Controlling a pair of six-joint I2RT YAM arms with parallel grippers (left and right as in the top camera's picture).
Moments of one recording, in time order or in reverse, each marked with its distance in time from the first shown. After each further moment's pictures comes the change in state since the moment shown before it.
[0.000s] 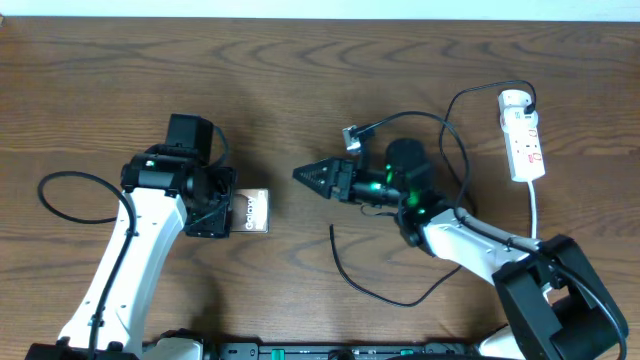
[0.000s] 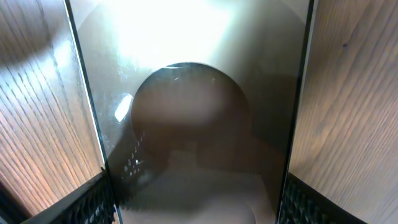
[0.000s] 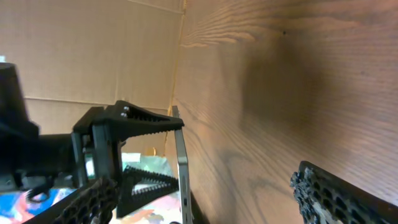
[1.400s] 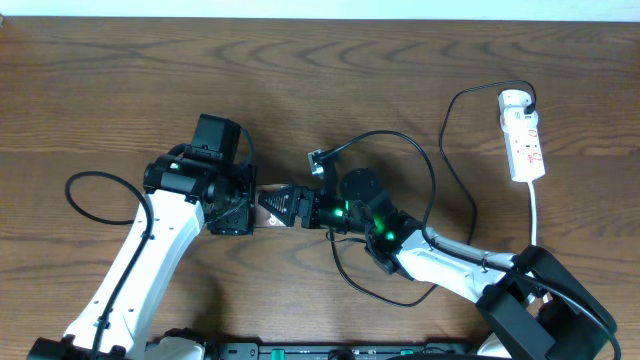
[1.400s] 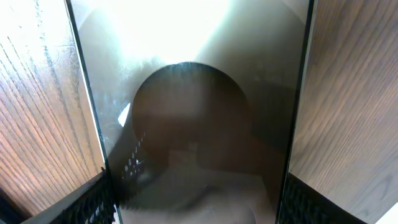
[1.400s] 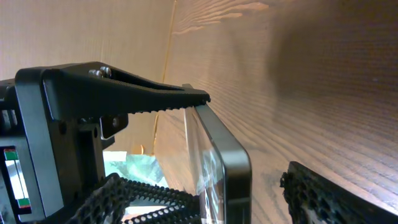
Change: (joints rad) left arm -0.116 0.000 0.000 0.062 0.042 -0.156; right arm 0.234 0.000 0.000 0.000 0.251 0.031
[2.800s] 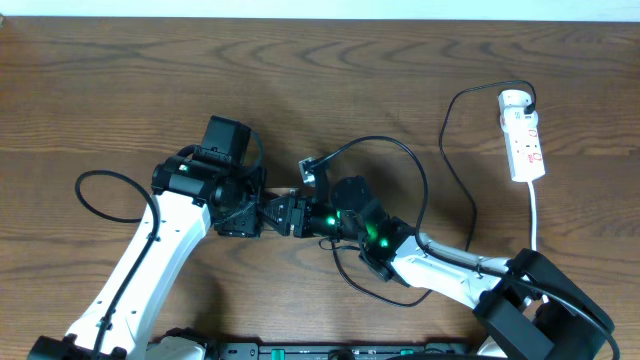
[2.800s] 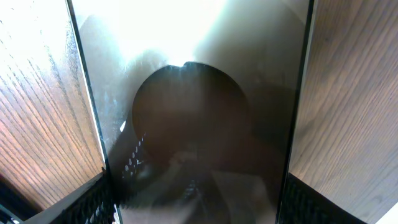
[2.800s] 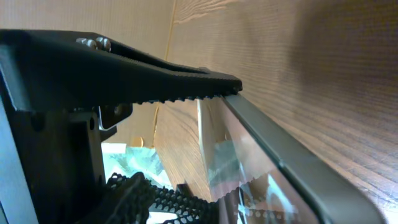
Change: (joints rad) left arm -0.046 0.000 0.000 0.004 0.019 0.000; right arm 0.056 0.000 0.000 0.000 0.029 0.004
